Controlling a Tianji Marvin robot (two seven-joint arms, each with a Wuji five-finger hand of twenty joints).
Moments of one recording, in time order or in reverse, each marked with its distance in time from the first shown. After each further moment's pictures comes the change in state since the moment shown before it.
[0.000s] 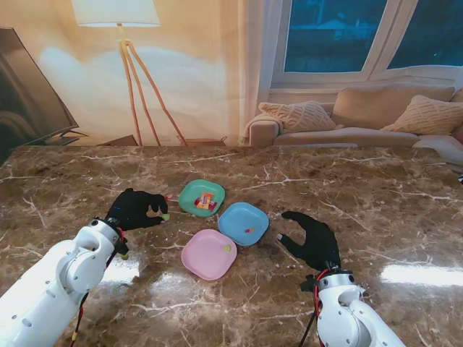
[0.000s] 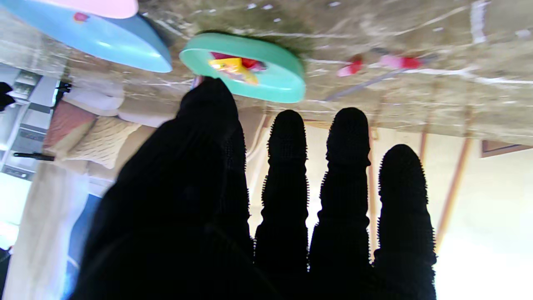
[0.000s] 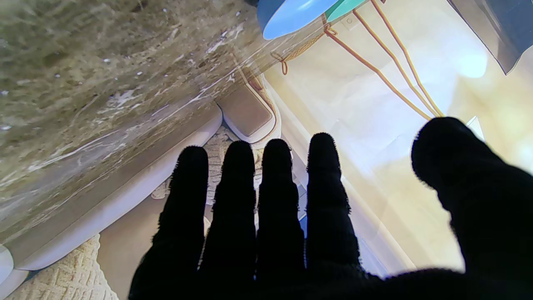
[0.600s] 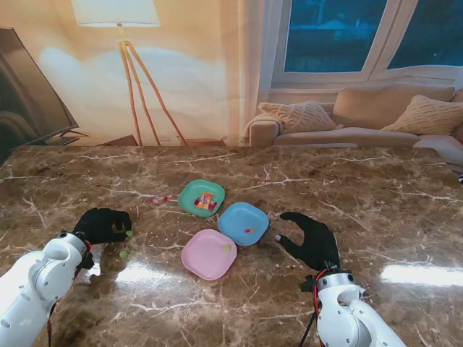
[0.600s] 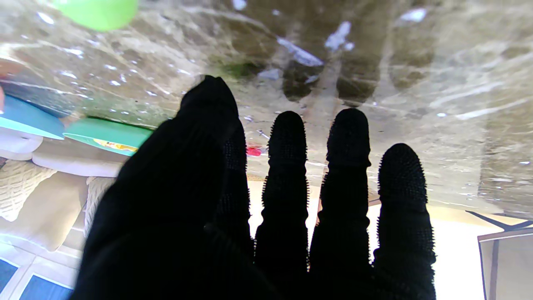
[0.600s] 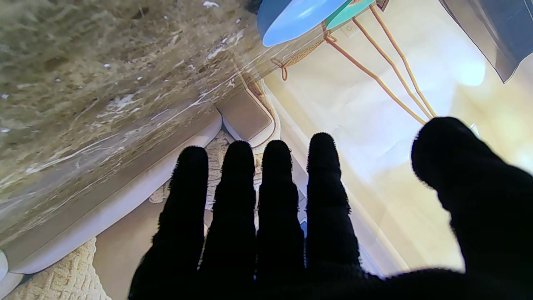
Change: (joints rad) left arm 0.006 0.023 -0.128 0.209 0.033 -0.052 -0.055; right arm 0.000 0.005 -0.004 -0.009 -0.009 0.012 0.022; left_hand 0.000 -0.011 0.005 0.000 0.000 0.009 -0.009 0.000 -0.015 0.000 0.005 -0.012 -0.002 0.004 0.000 0.001 0.010 -0.007 0.000 -0.009; right_hand 0.000 0.000 0.000 0.000 0.000 0.000 0.000 0.000 -0.009 0.000 -0.006 0.000 0.000 0.000 0.000 0.000 0.000 0.000 0.000 -0.011
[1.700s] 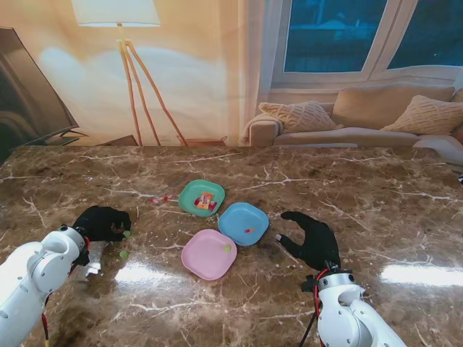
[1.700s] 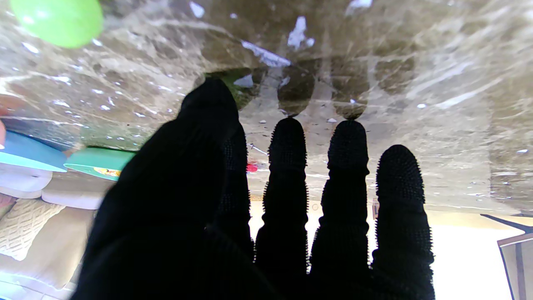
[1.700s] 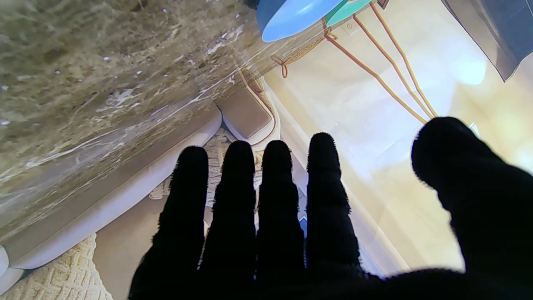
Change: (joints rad) left arm -0.048 0.030 0.026 0.018 0.049 -0.029 -0.080; right arm -0.009 0.000 0.007 -0.015 -0.006 0.007 0.001; left_hand 0.000 0.001 -0.004 0.000 -0.040 0.005 -0.047 0.014 -0.086 0.003 0.119 -0.058 -0.110 0.005 -0.013 0.028 -0.011 -0.020 -0.009 -0.001; right_hand 0.000 0.000 0.000 0.000 0.000 0.000 0.000 0.000 0.000 0.000 0.000 -0.010 0.000 0.000 0.000 0.000 0.000 0.000 0.000 -0.001
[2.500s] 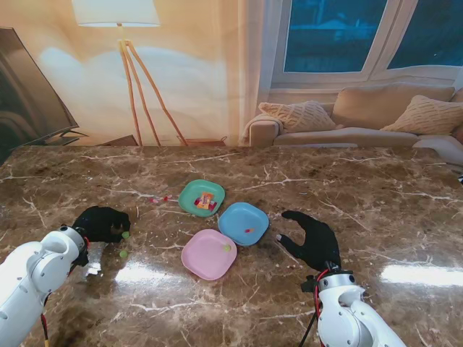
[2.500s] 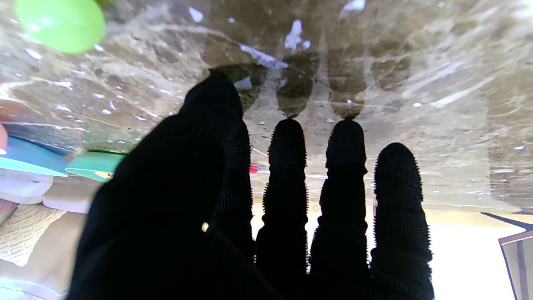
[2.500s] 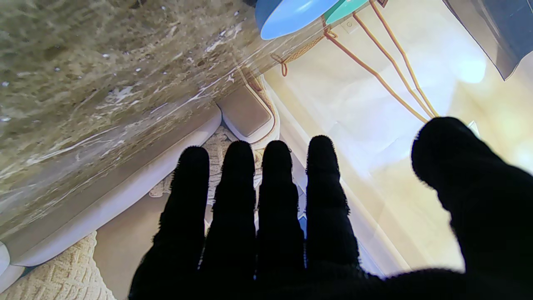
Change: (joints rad) left arm 0.006 0.001 -0.007 -0.012 0.015 -0.001 -0.010; right arm -0.009 0.000 0.003 -0.012 -0.002 0.005 -0.002; left_hand -0.012 -0.056 0.079 0.000 0.005 0.033 -0.068 0.000 -0.018 -0.002 0.028 -0.072 0.007 -0.019 -0.037 -0.013 0.020 -0.021 0.000 -0.025; right_hand 0.000 0.000 0.000 0.000 -0.023 0.010 -0.004 -0.002 -0.001 0.000 -0.002 -0.001 0.000 0.000 0.000 0.000 0.000 -0.010 0.000 -0.001
